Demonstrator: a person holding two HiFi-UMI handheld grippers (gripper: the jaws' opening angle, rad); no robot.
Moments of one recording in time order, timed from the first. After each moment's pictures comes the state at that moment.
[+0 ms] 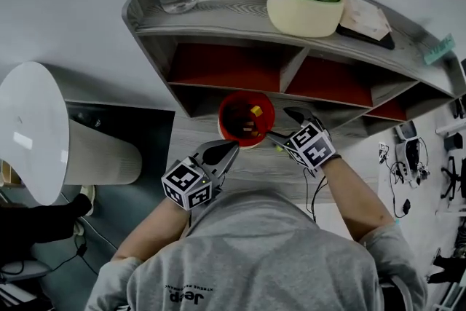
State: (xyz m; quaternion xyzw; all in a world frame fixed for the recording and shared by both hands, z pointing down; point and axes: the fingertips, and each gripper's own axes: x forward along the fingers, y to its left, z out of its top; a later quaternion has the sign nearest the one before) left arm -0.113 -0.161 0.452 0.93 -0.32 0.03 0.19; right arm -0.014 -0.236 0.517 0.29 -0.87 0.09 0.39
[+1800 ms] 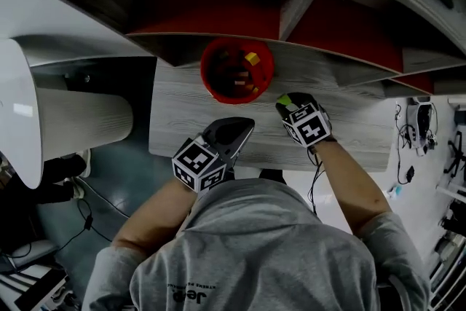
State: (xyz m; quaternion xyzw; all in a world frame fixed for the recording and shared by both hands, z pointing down) left arm -0.040 -0.146 0.562 0.92 -0.29 0.08 0.25; right arm 0.044 -0.209 0.692 0.31 -0.82 0.21 0.44
